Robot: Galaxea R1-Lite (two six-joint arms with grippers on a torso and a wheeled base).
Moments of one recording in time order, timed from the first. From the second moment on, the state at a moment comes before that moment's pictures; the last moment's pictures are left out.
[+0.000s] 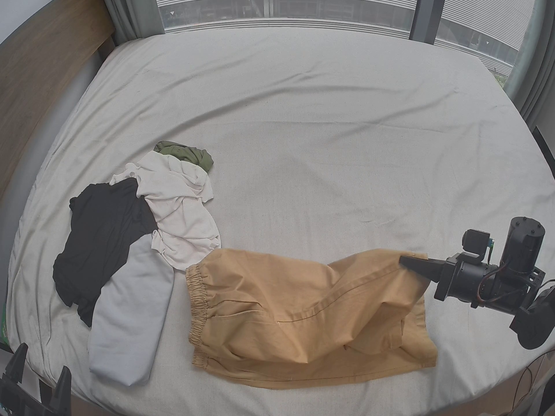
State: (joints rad) left arm 0.00 0.02 -0.02 0.00 -0.02 0.00; right arm 0.30 1.70 -0.28 -1.20 0.46 0.36
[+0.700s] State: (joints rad) left arm -0.06 0.13 -0.19 -0.13 -0.08 -0.01; right arm 0.28 1.67 -0.28 -1.20 0.46 0.36
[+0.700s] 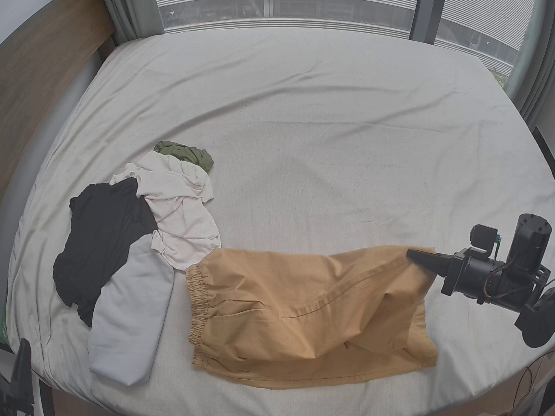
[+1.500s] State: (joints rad) left arm -0.32 0.83 -0.49 -0.40 -0.29 -0.18; right arm 0.26 1.64 -0.31 -1.21 0.46 0.37
